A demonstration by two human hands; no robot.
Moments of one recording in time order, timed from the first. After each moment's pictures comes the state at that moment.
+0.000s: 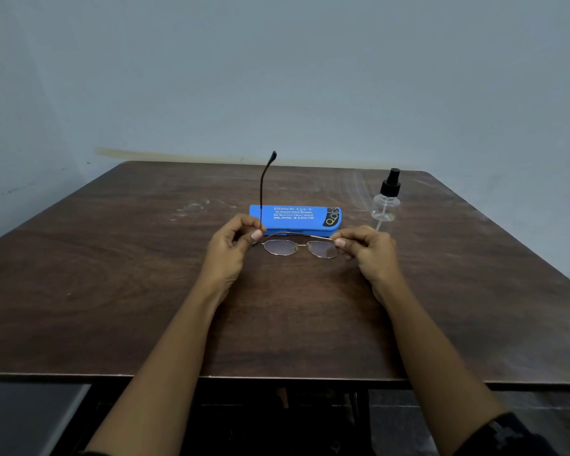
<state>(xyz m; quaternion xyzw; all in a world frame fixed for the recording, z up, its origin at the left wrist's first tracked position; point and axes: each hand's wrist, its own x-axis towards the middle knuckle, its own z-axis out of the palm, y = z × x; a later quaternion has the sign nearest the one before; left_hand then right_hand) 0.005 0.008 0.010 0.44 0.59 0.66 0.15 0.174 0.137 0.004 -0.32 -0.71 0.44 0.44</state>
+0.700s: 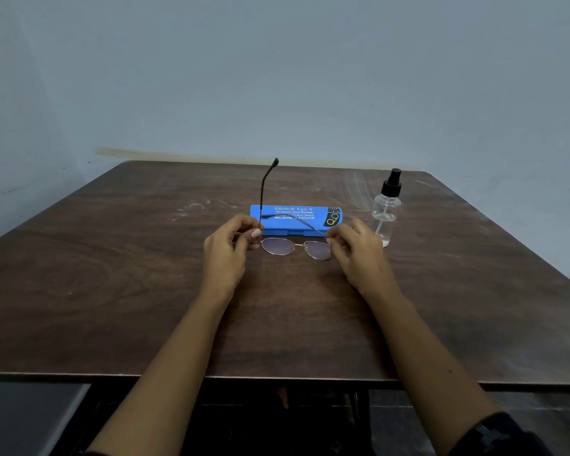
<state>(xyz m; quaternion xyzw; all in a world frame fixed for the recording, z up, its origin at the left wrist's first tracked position) 0.009 0.006 0.008 0.42 0.64 0.65 0.04 0.170 0.127 0.001 -0.28 -0.85 0.13 0.41</state>
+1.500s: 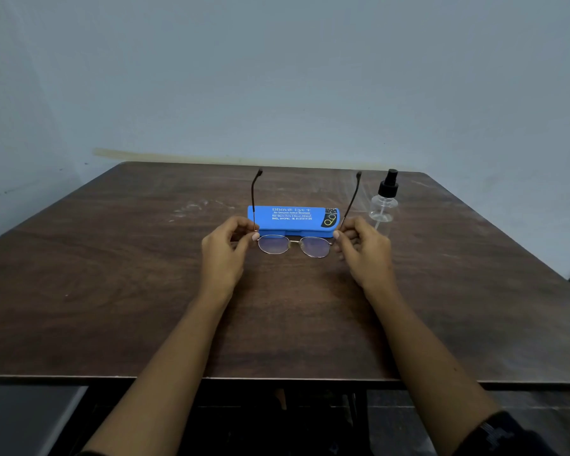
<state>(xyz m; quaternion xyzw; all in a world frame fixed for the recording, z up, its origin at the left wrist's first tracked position) 0.002 0.013 0.001 0.41 0.66 0.63 0.00 0.170 0.132 0.002 -0.32 -0.76 0.30 0.48</state>
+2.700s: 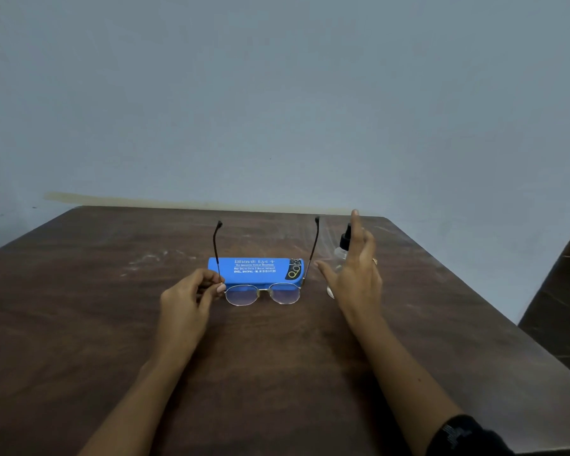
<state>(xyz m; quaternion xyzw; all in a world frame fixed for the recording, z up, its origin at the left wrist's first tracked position) -0.004 0.029 -0.001 0.45 0.67 0.59 -0.04 0.181 0.178 0.029 -0.44 -0.77 0.07 0.45</state>
